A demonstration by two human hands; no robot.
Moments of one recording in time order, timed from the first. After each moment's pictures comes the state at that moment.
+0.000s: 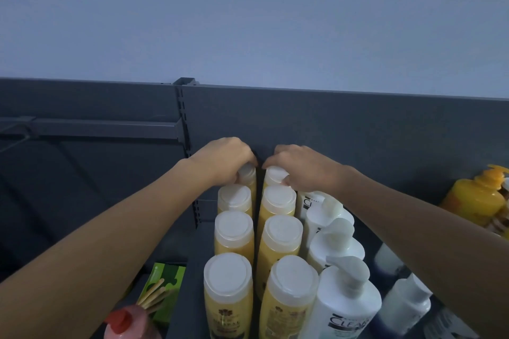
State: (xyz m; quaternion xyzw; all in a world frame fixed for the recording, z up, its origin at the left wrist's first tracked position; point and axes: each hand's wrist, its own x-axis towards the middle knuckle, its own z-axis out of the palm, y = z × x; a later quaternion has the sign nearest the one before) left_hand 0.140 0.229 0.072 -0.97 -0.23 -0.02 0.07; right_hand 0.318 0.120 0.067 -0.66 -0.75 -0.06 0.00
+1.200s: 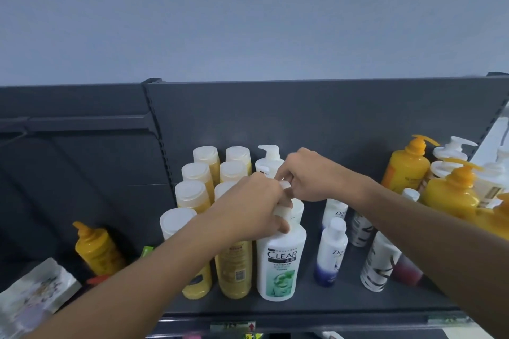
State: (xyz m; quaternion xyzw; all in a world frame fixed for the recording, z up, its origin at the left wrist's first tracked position) left_hand 0.170 -0.018 0.080 -0.96 -0.26 -0.06 -0.09; right_hand 0.346 -0.039 0.078 -0.70 -0.71 0.03 0.07
